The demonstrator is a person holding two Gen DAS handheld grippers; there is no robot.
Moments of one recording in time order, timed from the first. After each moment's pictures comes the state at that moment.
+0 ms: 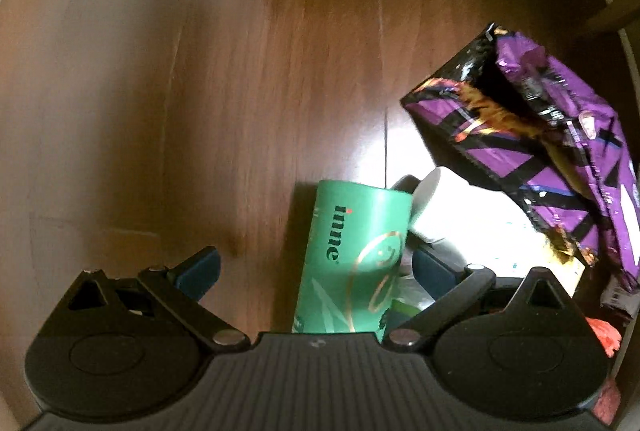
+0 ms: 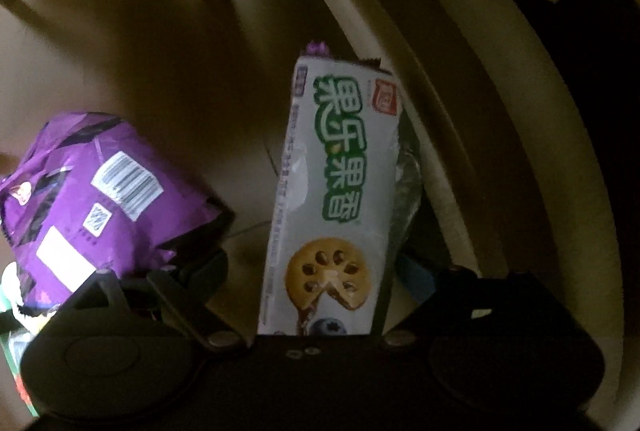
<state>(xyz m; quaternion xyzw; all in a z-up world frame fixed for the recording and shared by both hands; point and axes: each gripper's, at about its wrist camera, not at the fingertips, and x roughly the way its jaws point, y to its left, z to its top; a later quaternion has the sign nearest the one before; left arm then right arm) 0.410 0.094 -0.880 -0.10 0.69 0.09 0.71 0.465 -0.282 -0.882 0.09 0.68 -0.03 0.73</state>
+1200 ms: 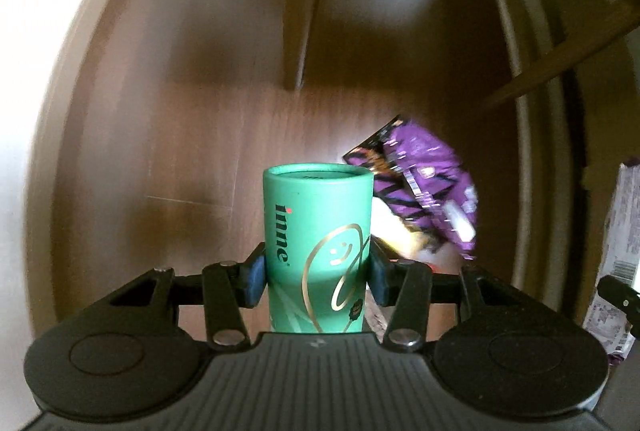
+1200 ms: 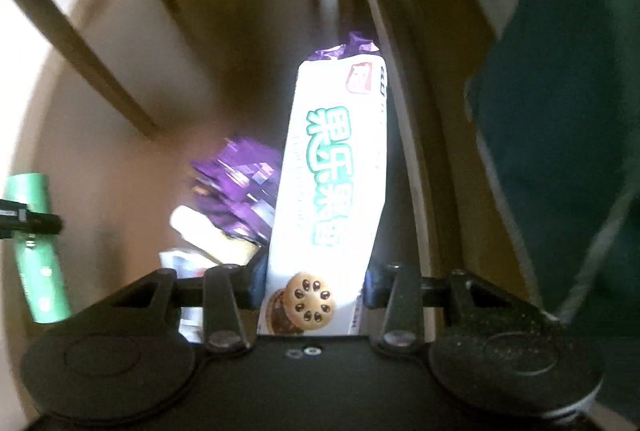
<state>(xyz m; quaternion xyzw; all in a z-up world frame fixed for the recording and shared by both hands) 0.402 0.081 -0.604 -0.13 0.66 0.09 0.73 0.424 -0.224 -0.609 0.00 0.62 0.11 0.78</state>
